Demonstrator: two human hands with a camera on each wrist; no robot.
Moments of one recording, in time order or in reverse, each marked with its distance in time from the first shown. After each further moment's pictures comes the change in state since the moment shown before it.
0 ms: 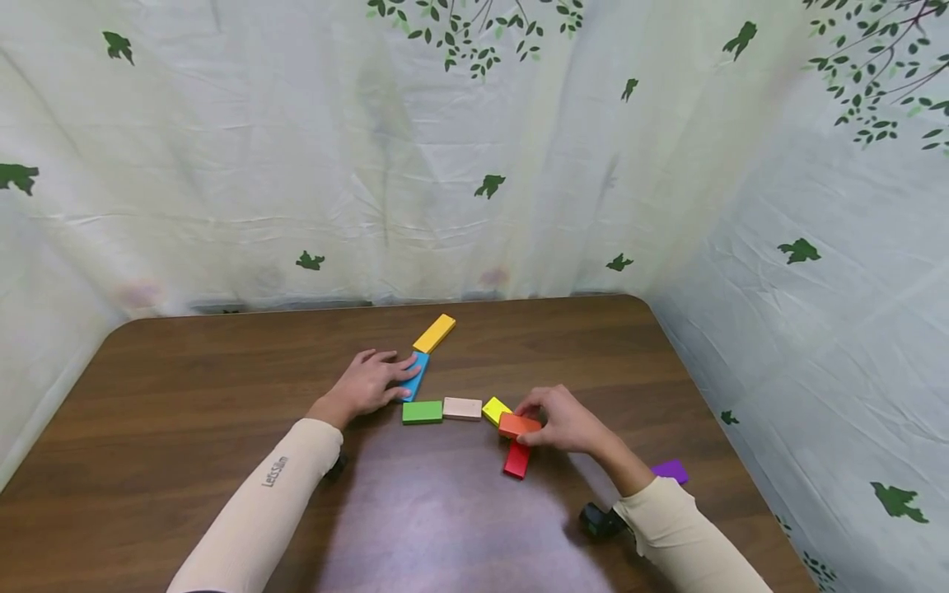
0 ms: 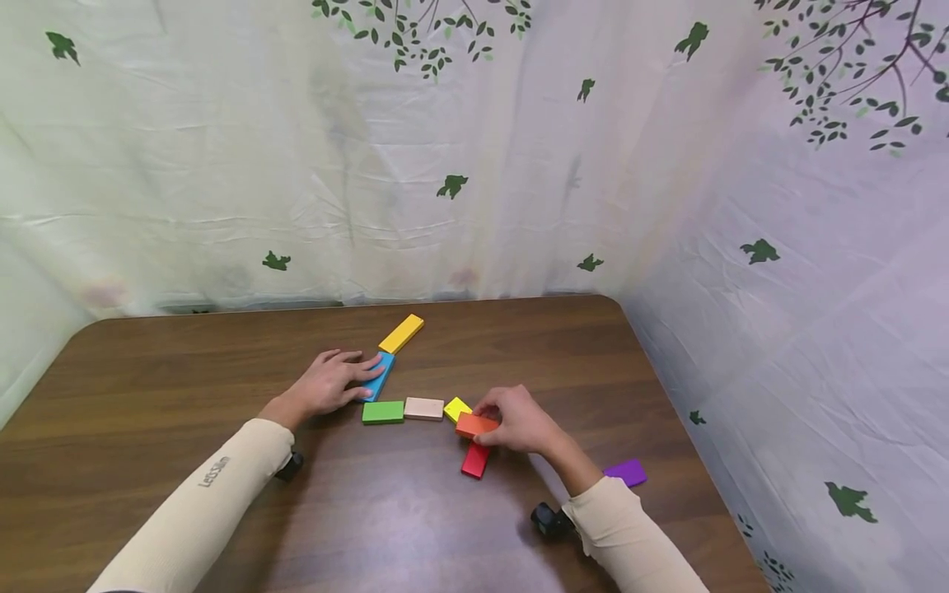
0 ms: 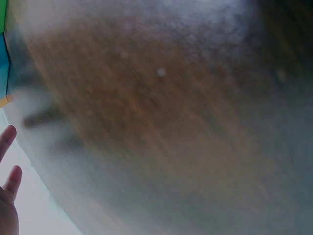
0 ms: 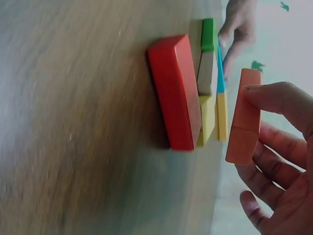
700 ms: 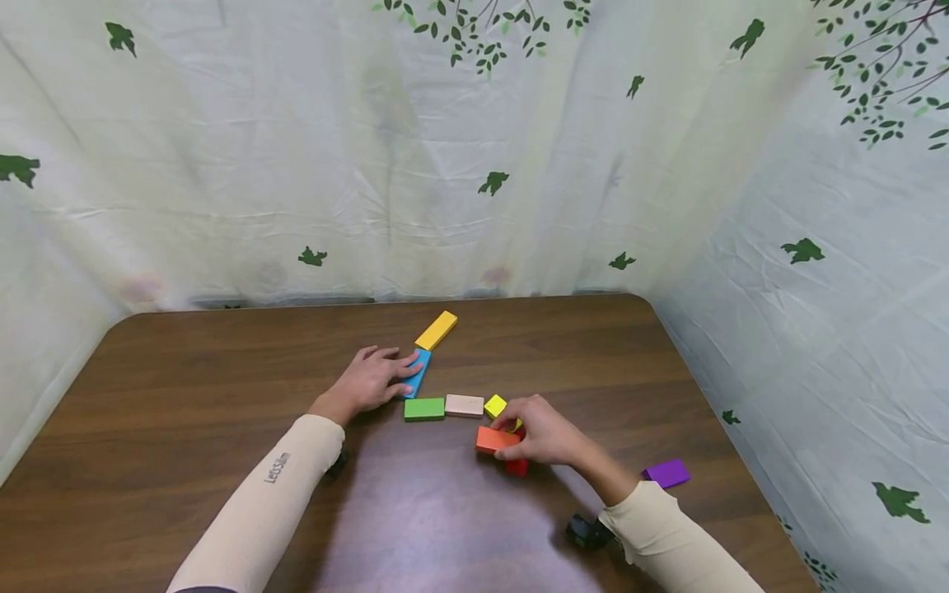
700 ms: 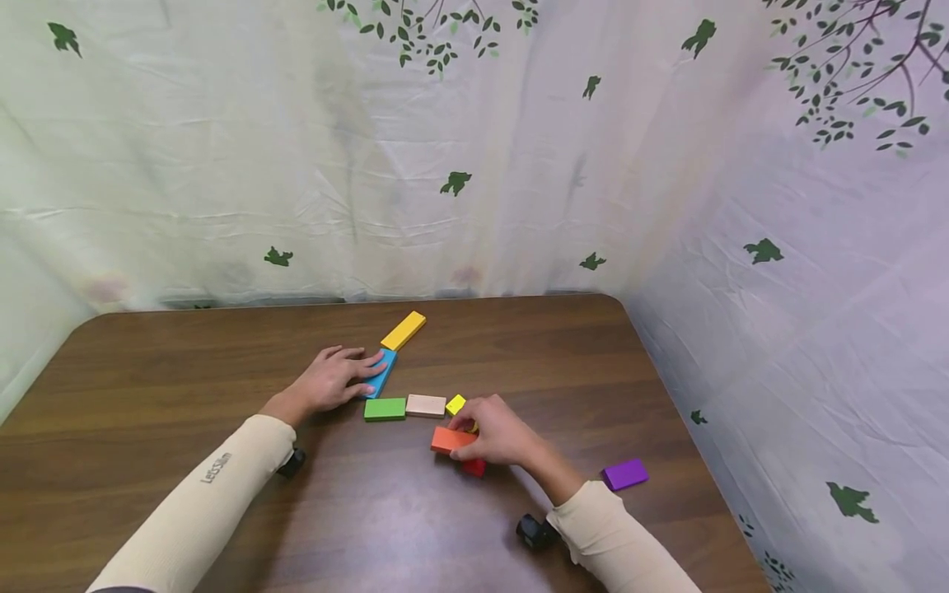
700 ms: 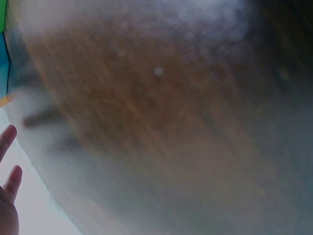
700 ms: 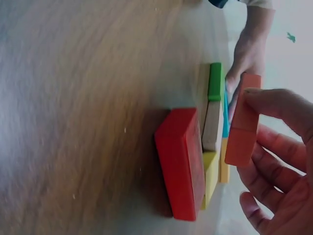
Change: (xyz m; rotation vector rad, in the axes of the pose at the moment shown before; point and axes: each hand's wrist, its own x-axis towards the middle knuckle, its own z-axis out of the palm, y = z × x) left_hand 0.001 -0.003 0.002 0.007 0.006 0.007; right_hand 0.007 -0.027 0.020 0.057 -0.060 -0.049
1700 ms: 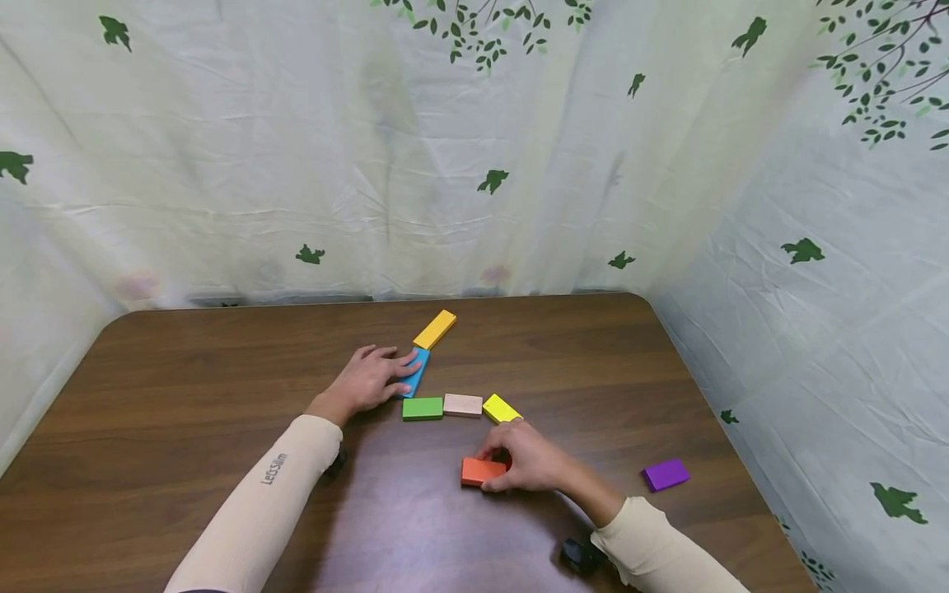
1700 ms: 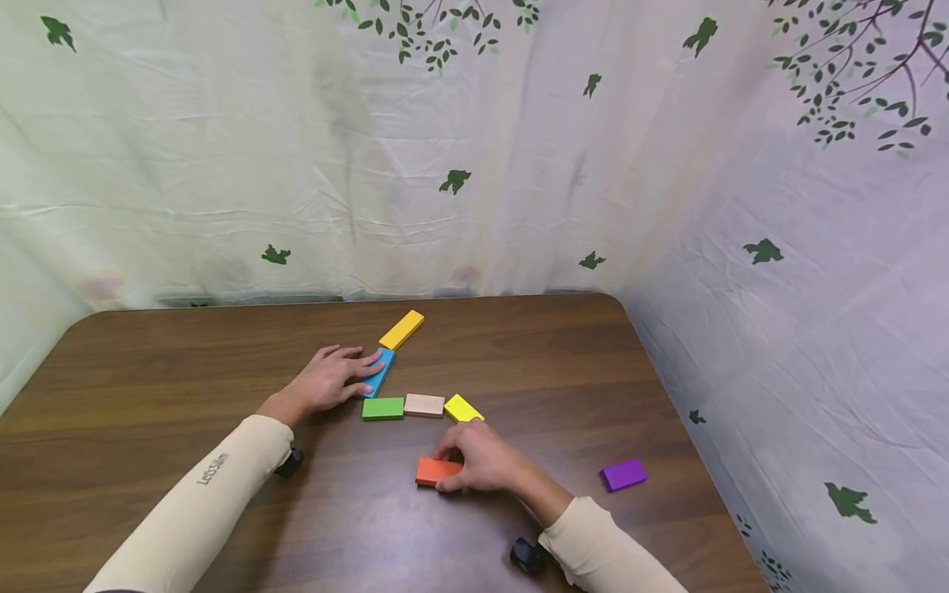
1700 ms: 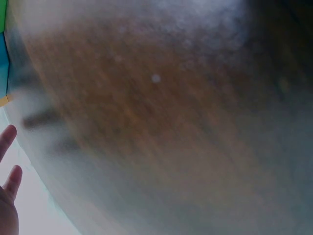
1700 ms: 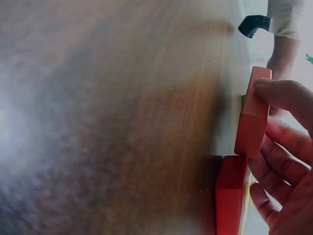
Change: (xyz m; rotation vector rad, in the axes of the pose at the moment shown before) left_hand -0.001 0.003 -0.003 -0.008 -0.008 -0.008; right_hand -0.006 -0.004 0.029 -0.063 -0.038 -0.178
